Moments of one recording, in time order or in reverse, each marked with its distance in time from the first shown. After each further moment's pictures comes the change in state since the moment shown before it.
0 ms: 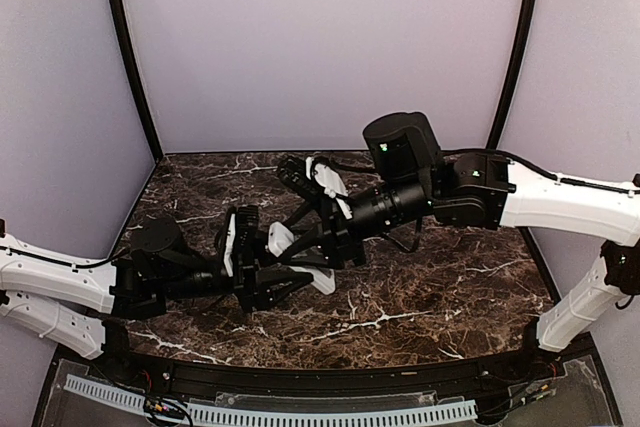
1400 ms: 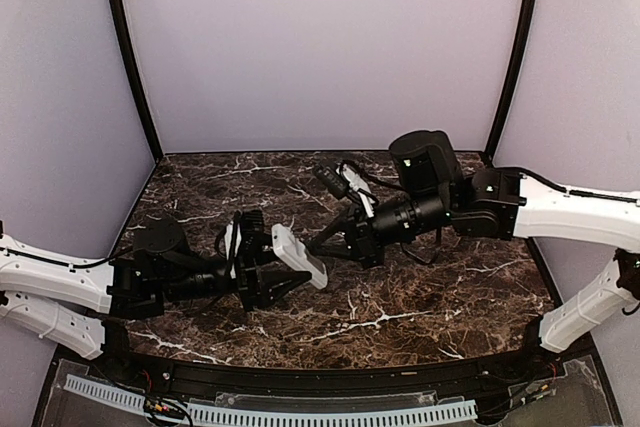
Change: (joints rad) left arm 0.000 -0.016 0.003 -0.082 -0.087 0.085; right arm -0.076 -0.105 -0.197 0.064 0.000 0.360
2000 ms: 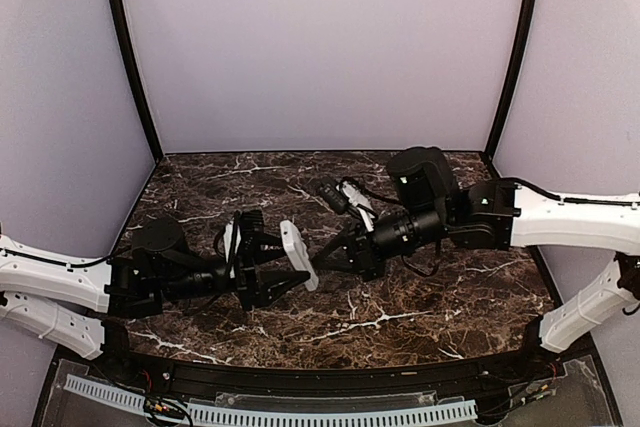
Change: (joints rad) left arm 0.000 -0.013 0.006 -0.016 -0.002 0.014; right arm 0.008 -0.023 -0.080 0.025 0.018 0.045
